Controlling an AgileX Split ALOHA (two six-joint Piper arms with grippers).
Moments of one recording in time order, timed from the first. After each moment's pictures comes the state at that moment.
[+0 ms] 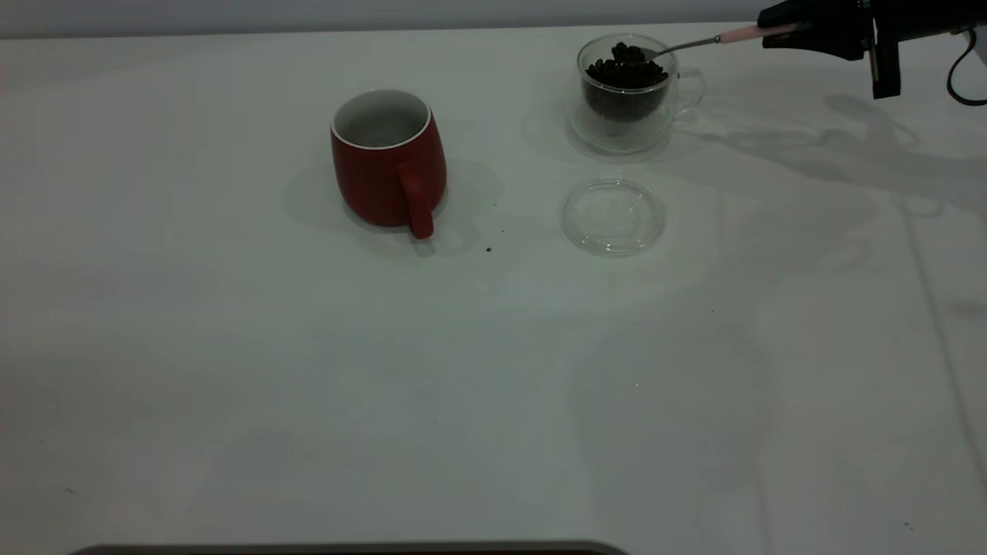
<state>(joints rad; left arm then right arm) -0.16 0.14 -0.49 -0.03 1.13 0.03 -0.21 2.60 -1.71 1.43 1.10 -0.73</state>
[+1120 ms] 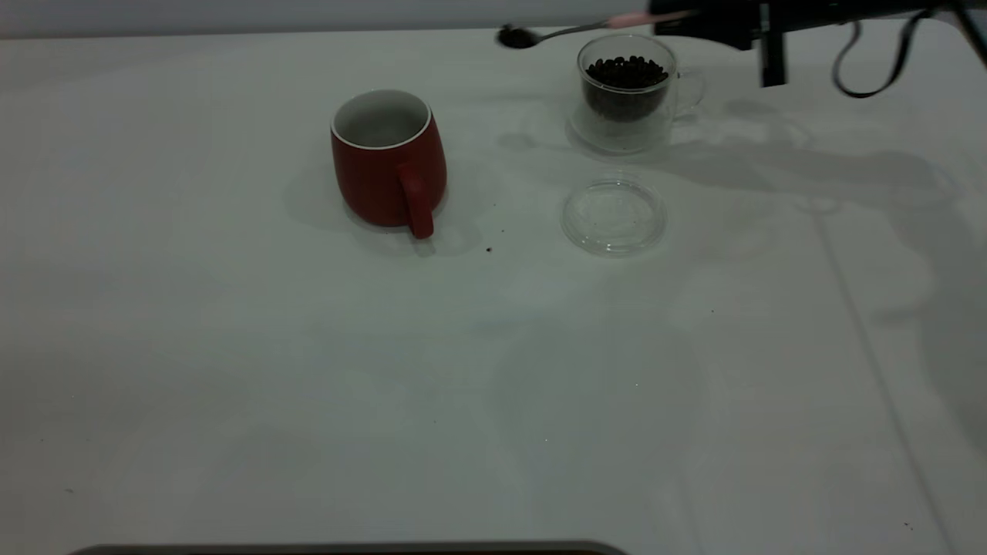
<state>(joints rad) -0.16 0.14 -0.49 -0.03 1.13 0.03 -0.01 2.60 -1.71 1.52 1.15 -0.82</state>
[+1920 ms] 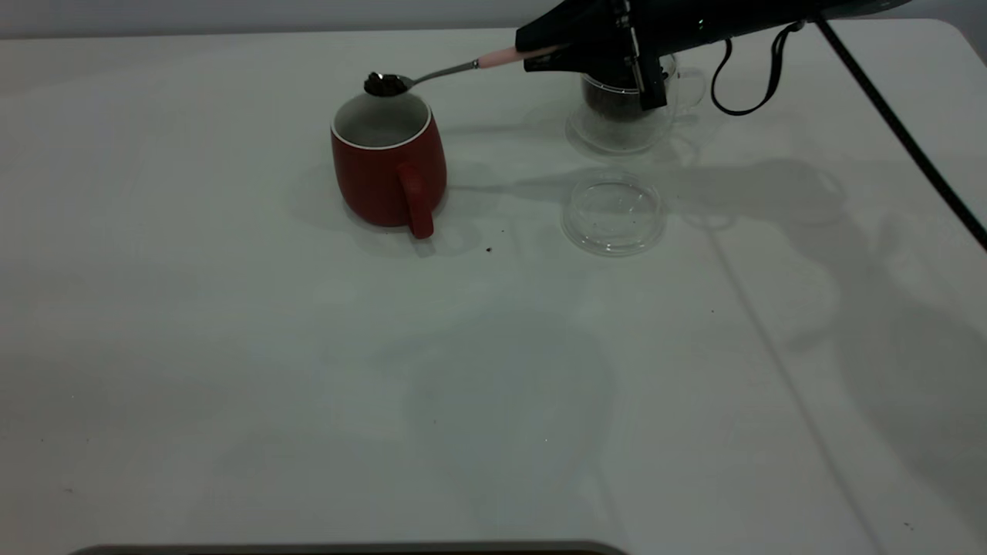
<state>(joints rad) -0.16 0.14 -0.49 -0.03 1.13 0.03 0.17 2.60 -1.71 1.55 1.07 -0.90</state>
